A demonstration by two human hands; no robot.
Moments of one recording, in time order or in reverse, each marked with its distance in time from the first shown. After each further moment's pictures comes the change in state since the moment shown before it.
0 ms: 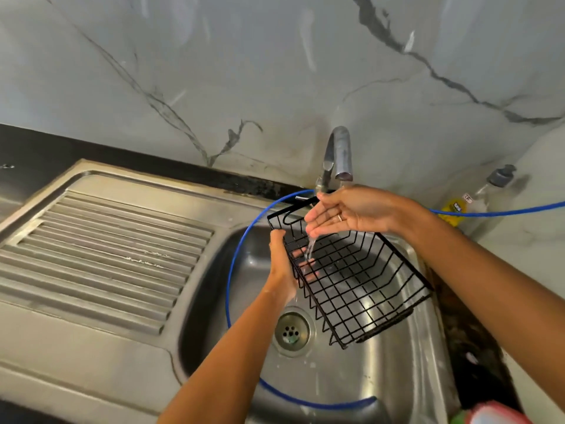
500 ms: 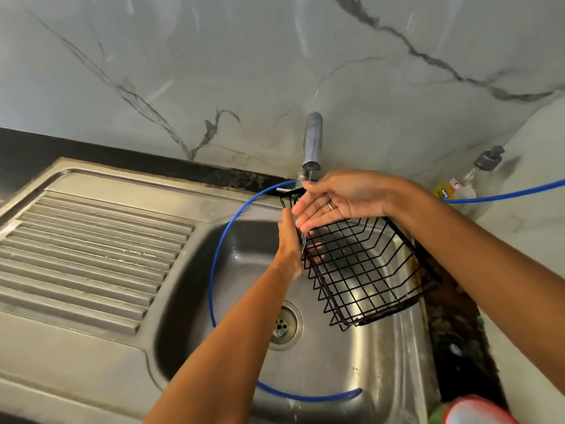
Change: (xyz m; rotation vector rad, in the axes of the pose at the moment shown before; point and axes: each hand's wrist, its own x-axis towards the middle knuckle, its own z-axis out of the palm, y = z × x) left_hand 0.005 -0.002 0.061 0.184 0.012 0.094; right_hand -0.014 -0.001 -0.027 -0.110 -0.094 -0.012
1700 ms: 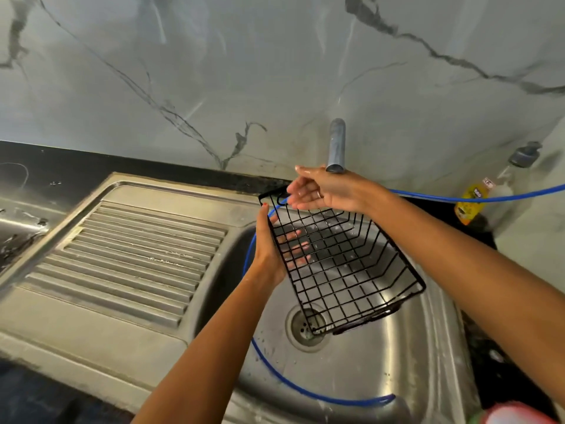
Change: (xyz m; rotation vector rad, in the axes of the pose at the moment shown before) left_hand -0.028 0.030 -0.068 -0.119 0.087 -0.005; right_hand 0.060 -0.009 0.025 0.157 0.105 -0.220
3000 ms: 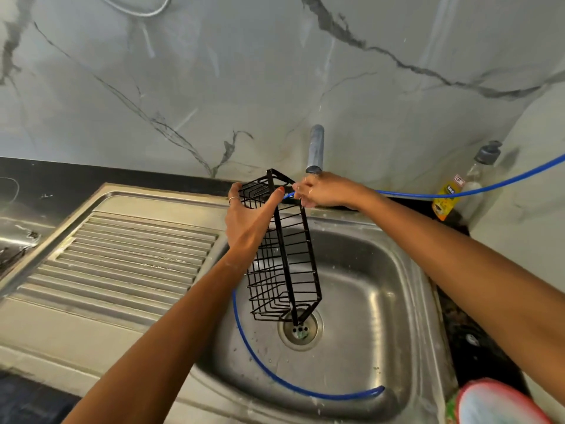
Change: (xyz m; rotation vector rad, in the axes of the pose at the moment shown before) left_hand -0.018 0.035 0.006 0.660 0.312 0.607; right_hand -0.019 0.001 -0.013 -0.896 0.181 -0.073
